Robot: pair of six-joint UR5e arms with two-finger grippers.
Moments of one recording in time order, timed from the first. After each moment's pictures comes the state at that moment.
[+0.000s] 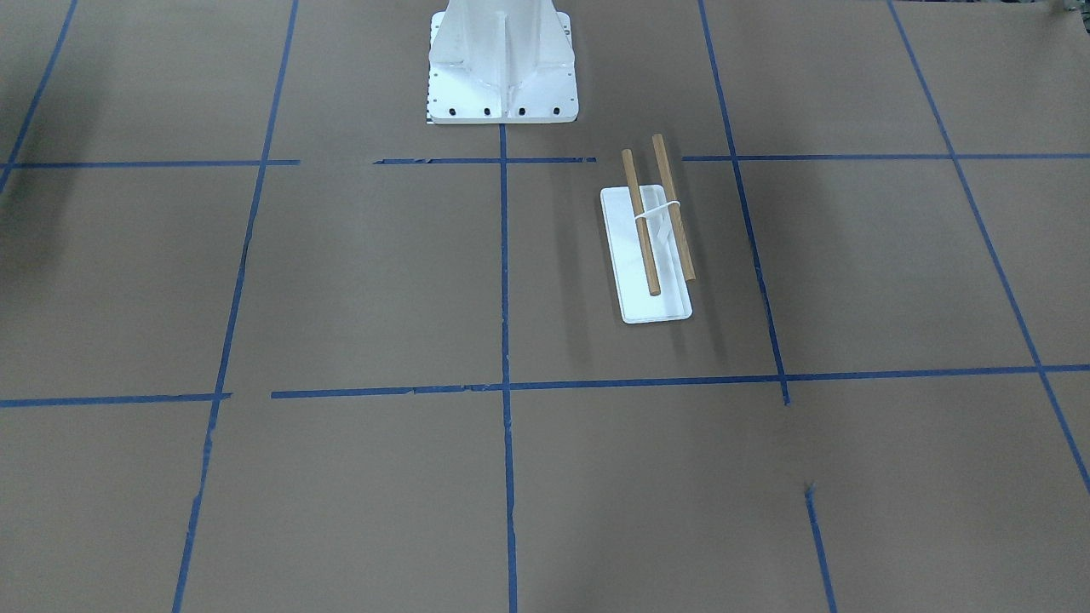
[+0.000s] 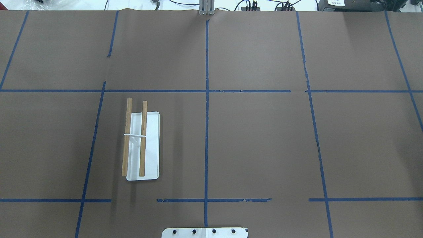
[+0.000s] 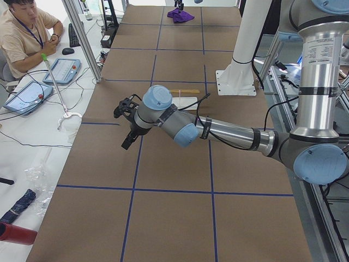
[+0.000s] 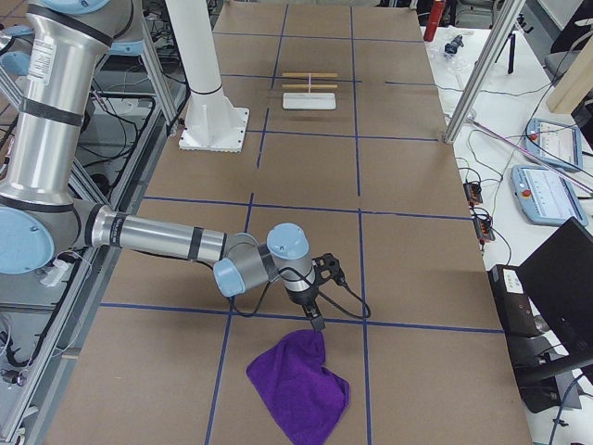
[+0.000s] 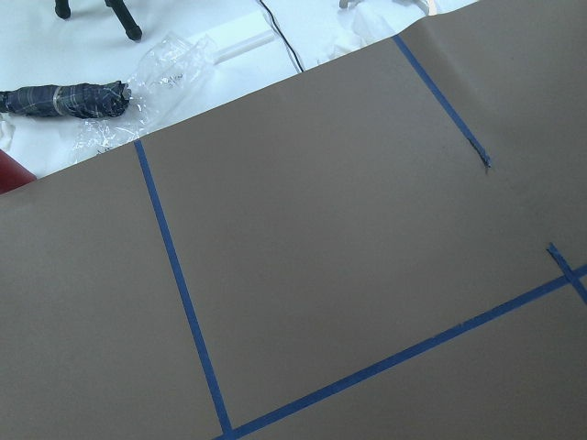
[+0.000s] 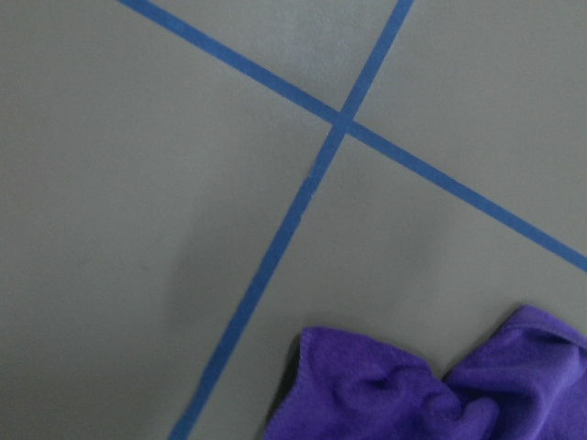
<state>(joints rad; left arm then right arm) -1.52 -1.55 -1.80 -2.11 -2.31 -0.14 1.33 -1.85 1.57 -0.89 2.09 -0.05</state>
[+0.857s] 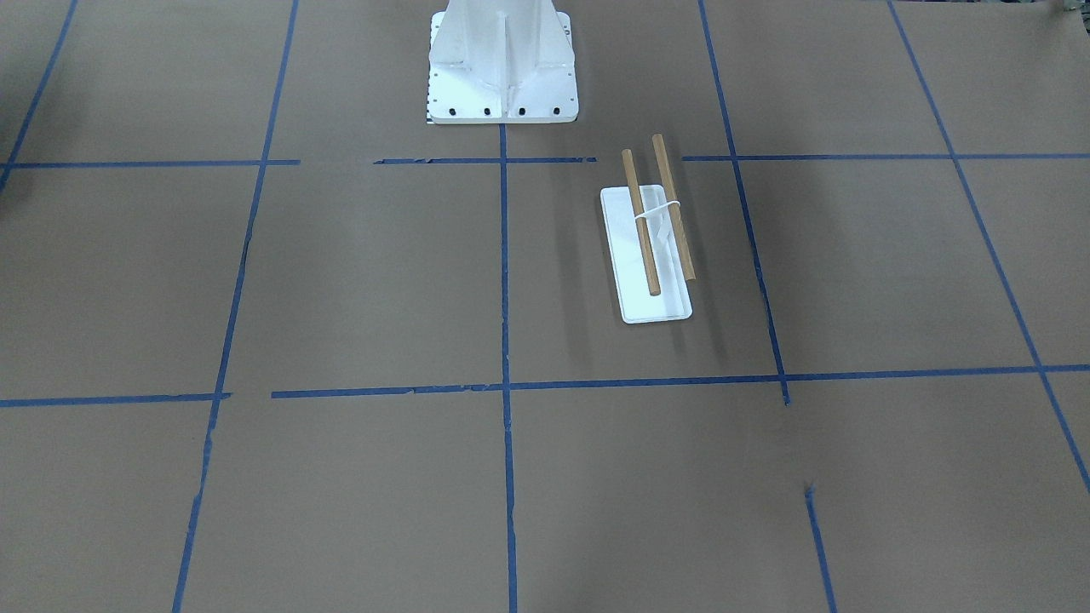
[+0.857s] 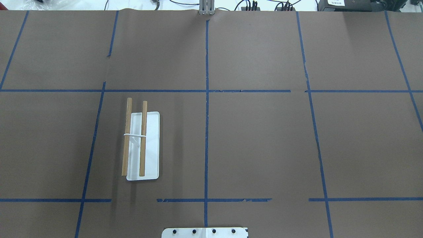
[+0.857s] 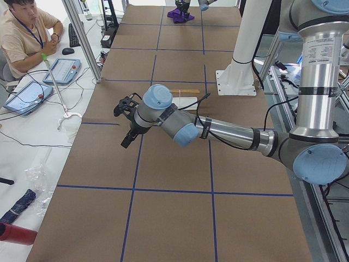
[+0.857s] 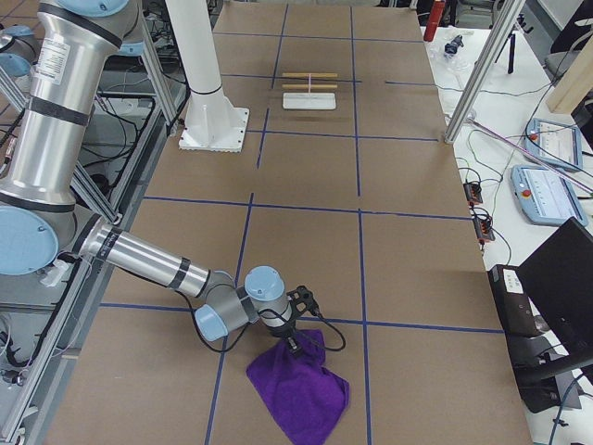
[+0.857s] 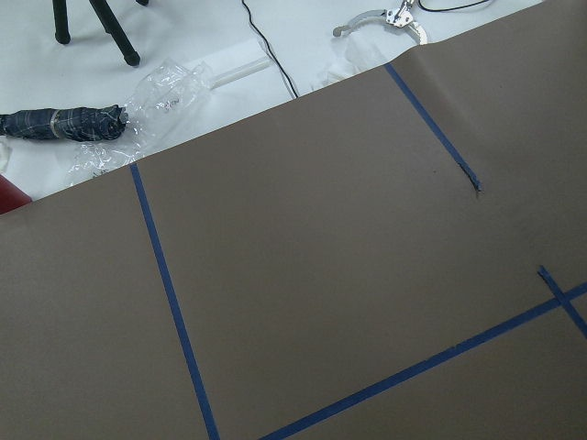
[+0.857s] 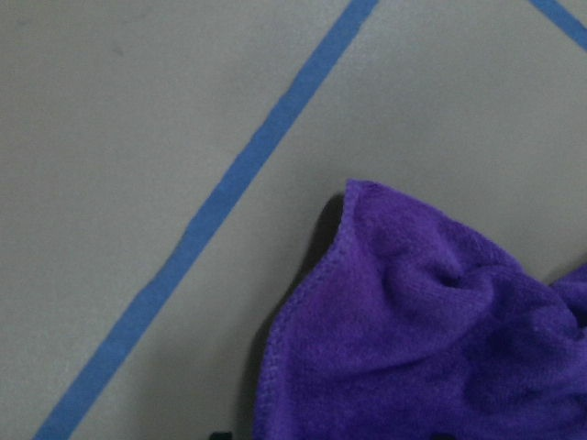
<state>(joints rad) -1.52 -1.55 -1.79 -2.13 -2.31 -0.14 1.22 -1.88 1.37 -0.62 2.07 -0.06</state>
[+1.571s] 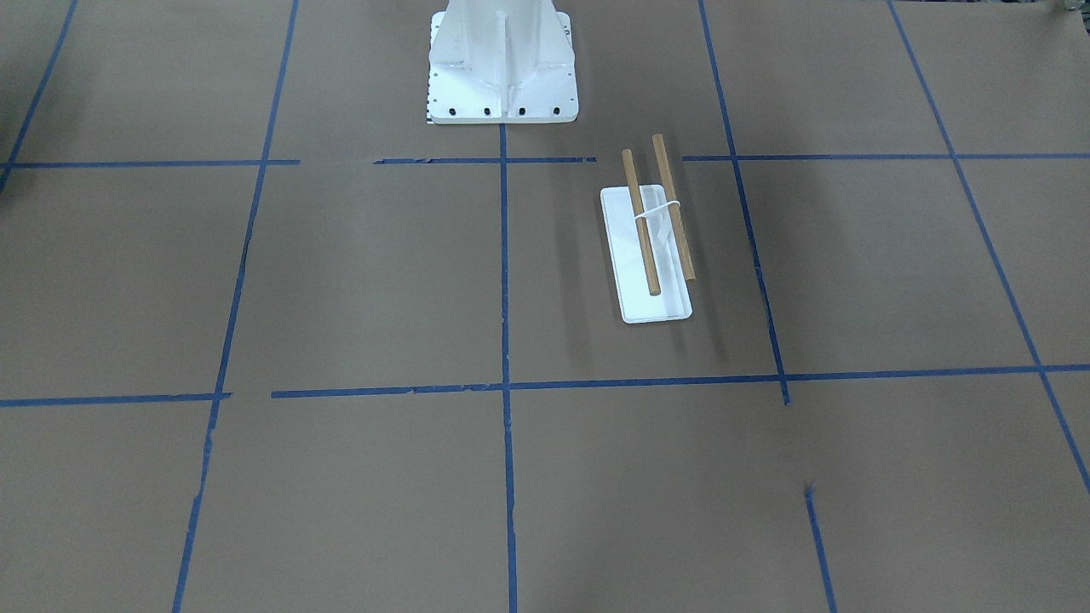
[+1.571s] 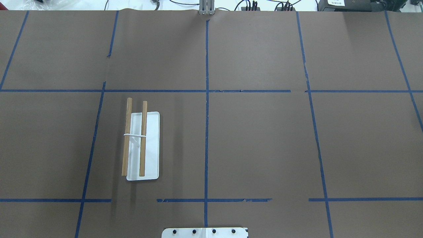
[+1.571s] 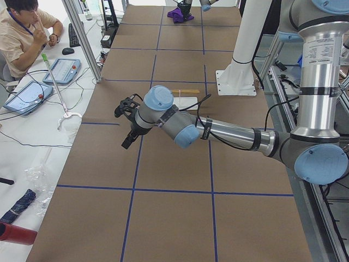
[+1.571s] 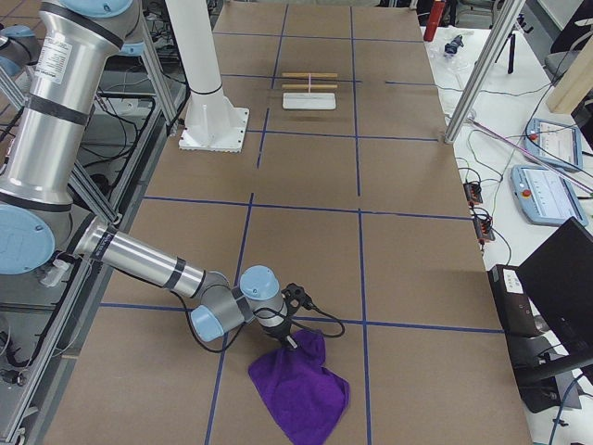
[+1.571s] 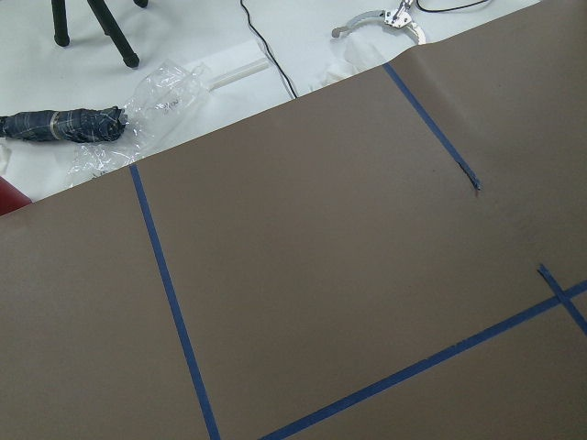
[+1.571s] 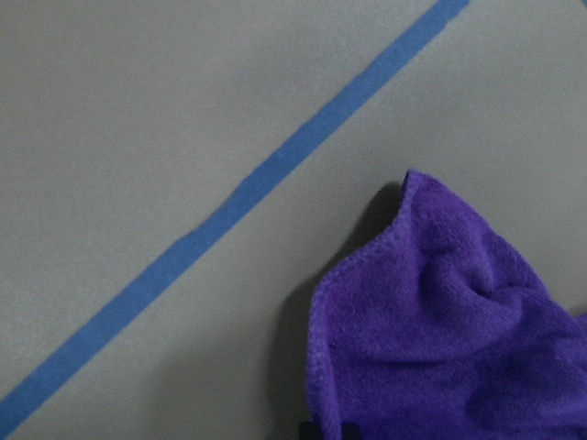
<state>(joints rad) -1.52 -1.54 -1.80 -2.13 -2.31 -0.14 1.20 -1.90 1.38 -0.60 2.03 -0.27</state>
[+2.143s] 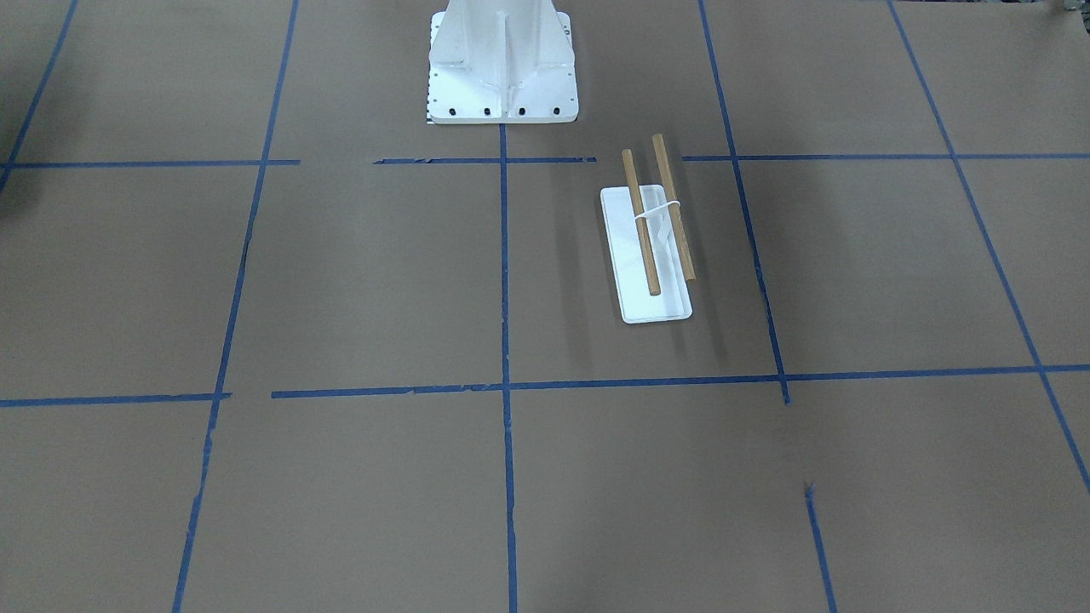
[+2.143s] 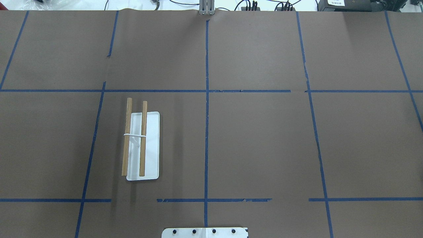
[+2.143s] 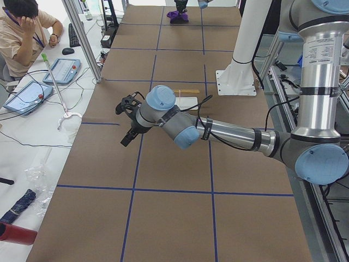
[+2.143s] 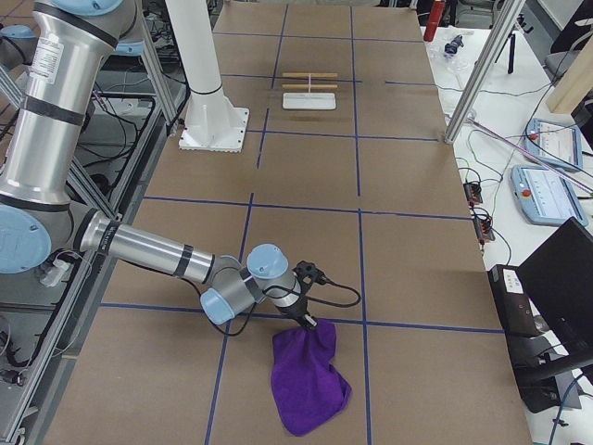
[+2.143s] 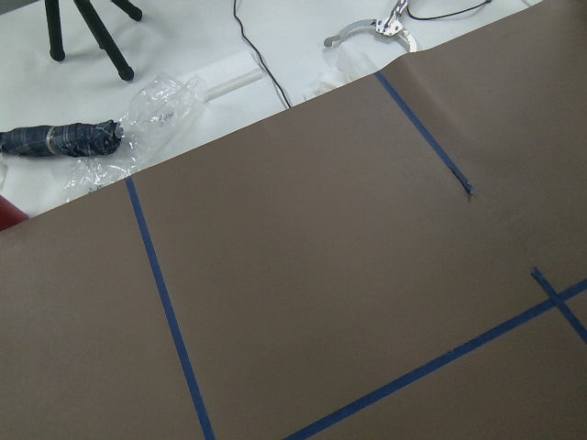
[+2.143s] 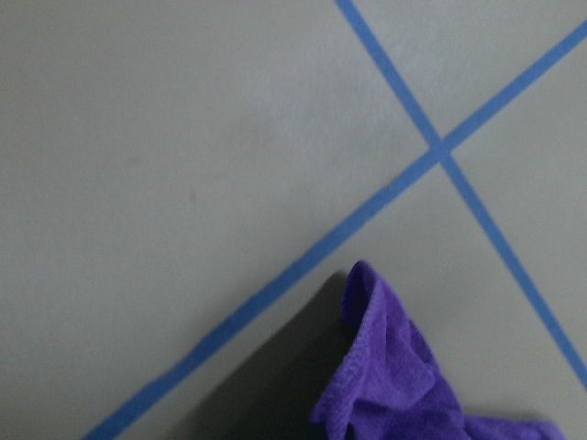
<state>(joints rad) -1.52 -1.53 -1.79 -2.25 -2.32 -0.14 1.28 -1.87 1.54 -0.67 2.05 -0.35</state>
